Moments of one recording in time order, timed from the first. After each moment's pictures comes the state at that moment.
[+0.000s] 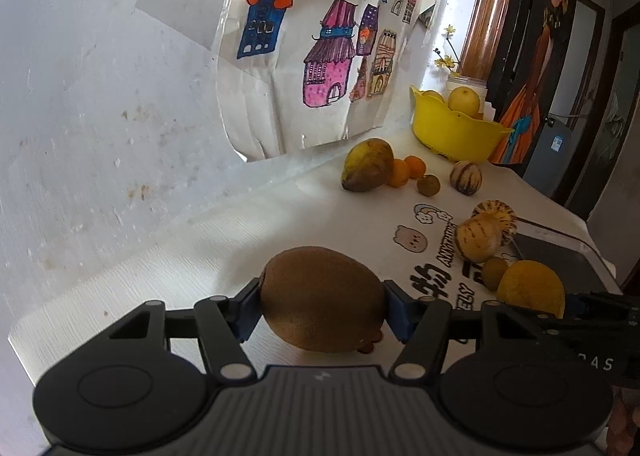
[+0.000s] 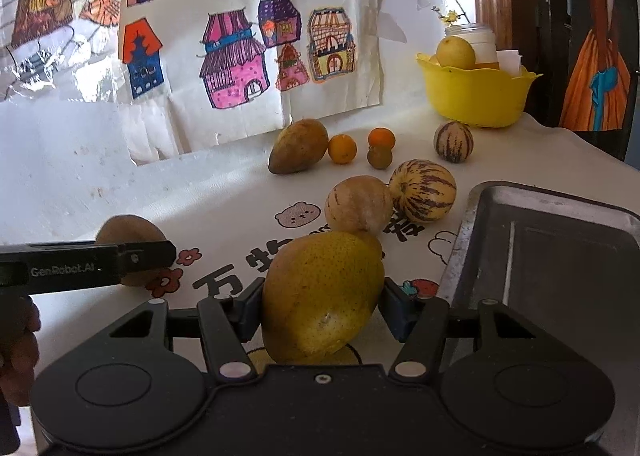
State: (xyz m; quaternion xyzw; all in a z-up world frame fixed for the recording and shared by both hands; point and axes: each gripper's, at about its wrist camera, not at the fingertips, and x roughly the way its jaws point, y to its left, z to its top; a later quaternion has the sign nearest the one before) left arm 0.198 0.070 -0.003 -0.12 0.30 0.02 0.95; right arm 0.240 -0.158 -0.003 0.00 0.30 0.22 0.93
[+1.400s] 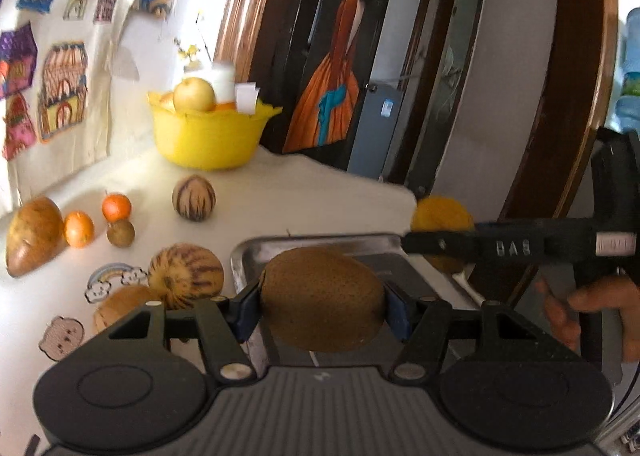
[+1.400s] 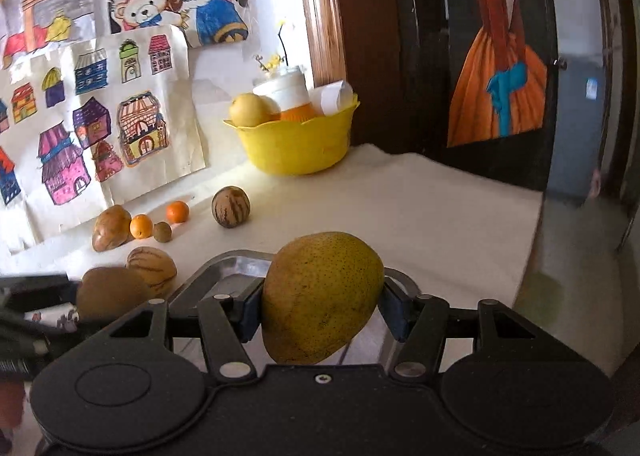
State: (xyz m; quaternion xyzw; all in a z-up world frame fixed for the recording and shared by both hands) left arm 0.287 -0.119 0.009 -0.05 0.26 -0.24 0.93; right arm 0.326 -0.369 0.025 0.04 0.28 0.14 0.95
